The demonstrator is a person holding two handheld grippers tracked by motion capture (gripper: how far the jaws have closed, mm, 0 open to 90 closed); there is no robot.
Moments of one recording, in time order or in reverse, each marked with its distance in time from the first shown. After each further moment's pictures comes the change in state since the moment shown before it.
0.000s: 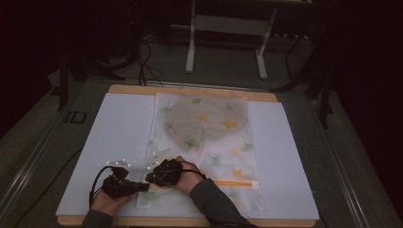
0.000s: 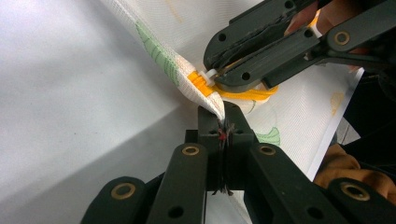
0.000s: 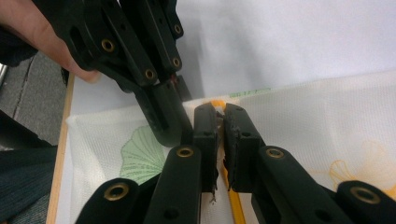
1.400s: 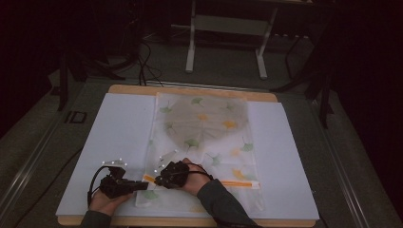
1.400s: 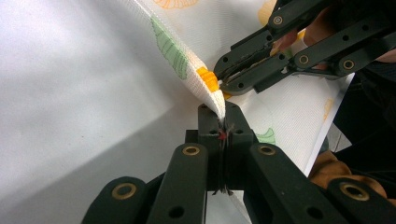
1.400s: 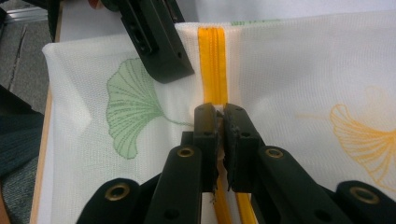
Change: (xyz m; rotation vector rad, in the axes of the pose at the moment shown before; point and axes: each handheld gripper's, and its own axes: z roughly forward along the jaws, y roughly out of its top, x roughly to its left) left arm 0.002 -0.001 -0.006 -0.041 -0.023 -0.010; right arm -0.003 -0.020 -0.005 0.081 -0.009 -0.010
